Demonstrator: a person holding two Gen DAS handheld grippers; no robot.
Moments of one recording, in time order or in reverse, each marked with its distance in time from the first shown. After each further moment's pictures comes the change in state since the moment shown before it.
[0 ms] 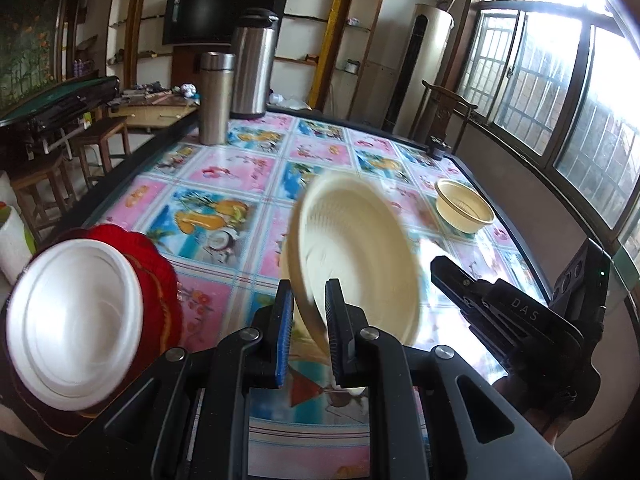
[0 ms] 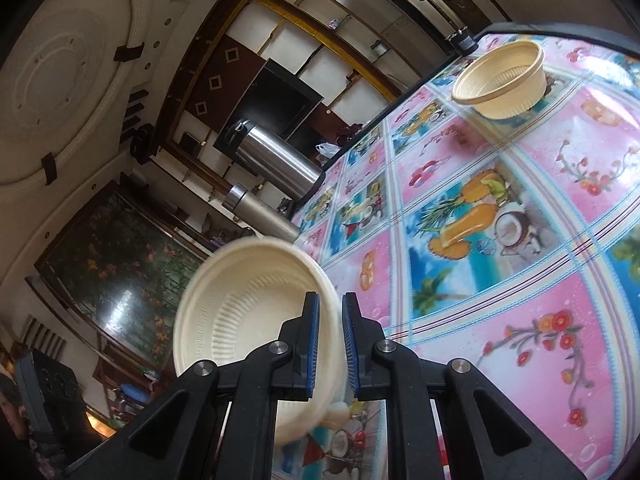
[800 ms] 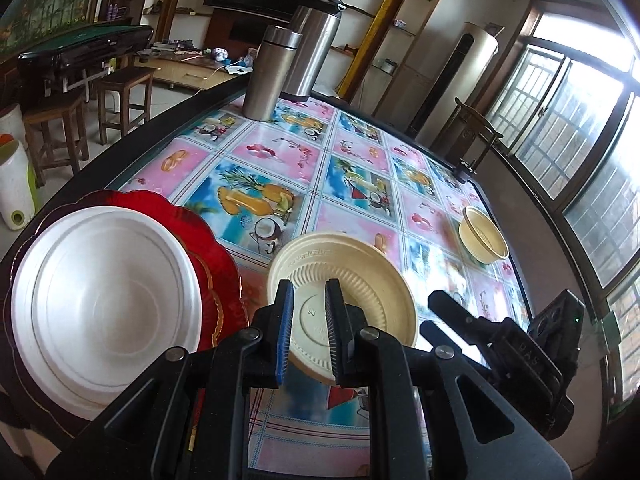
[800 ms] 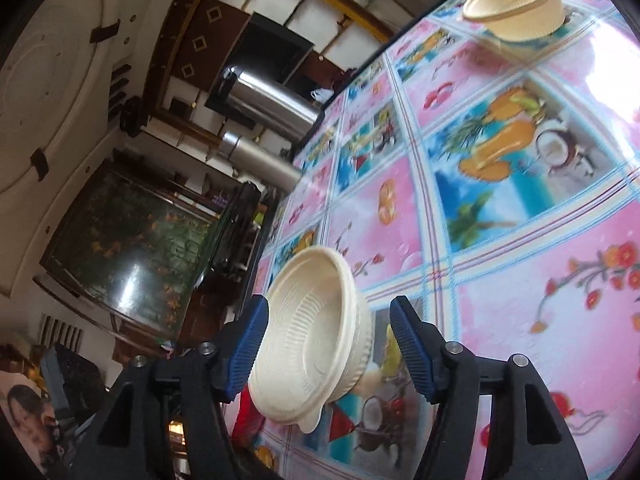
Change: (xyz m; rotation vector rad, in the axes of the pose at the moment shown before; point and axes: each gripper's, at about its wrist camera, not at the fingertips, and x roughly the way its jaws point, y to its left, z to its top) left arm 0.010 0.063 0.010 -0.205 0.077 -0.020; right arm 0.045 0.009 -0.016 0.065 0.219 -0.008
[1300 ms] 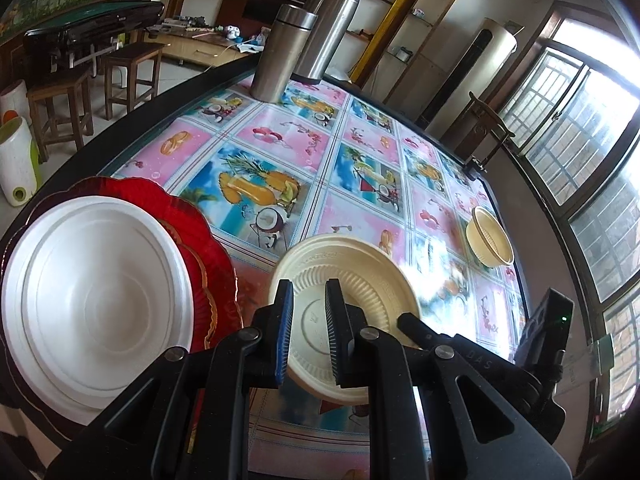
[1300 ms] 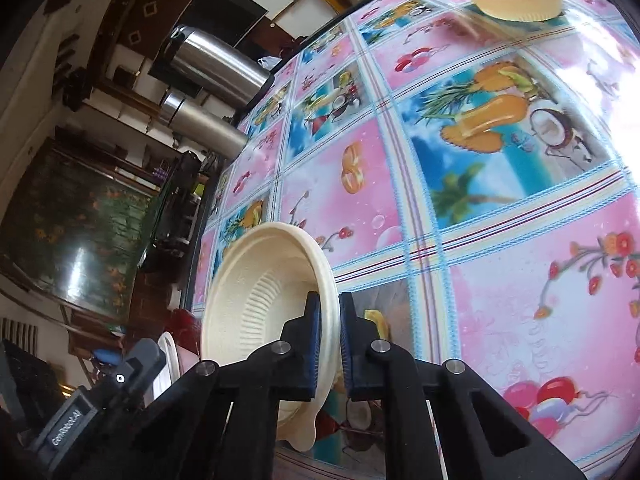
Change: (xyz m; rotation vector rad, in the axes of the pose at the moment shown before) left arm 0.018 0.000 0.011 -0.060 0.084 0.009; right arm 0.024 0.011 0.004 0.015 0.103 -0.240
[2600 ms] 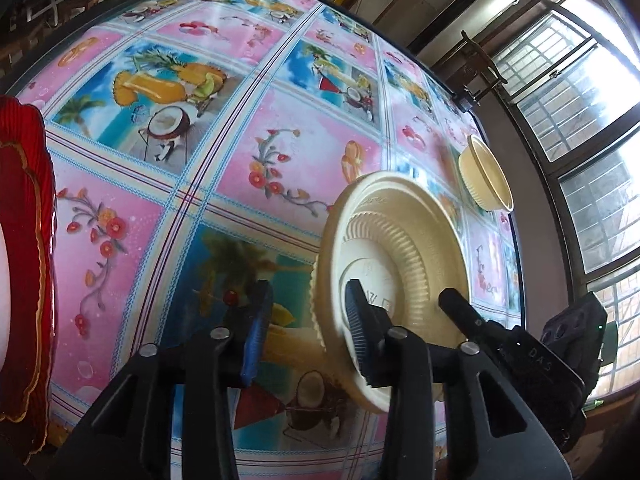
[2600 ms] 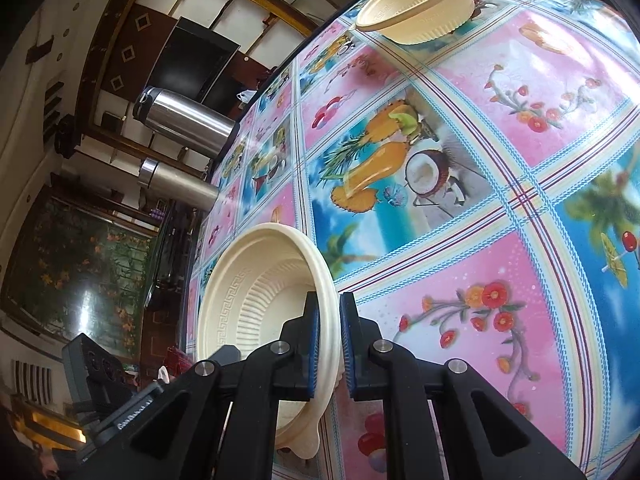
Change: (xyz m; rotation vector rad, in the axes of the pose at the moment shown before) left arm 0.088 -0.038 -0.025 -0.004 0.274 -0.096; right arm -0.043 -0.071 0.017 0.121 -0.078 0.014
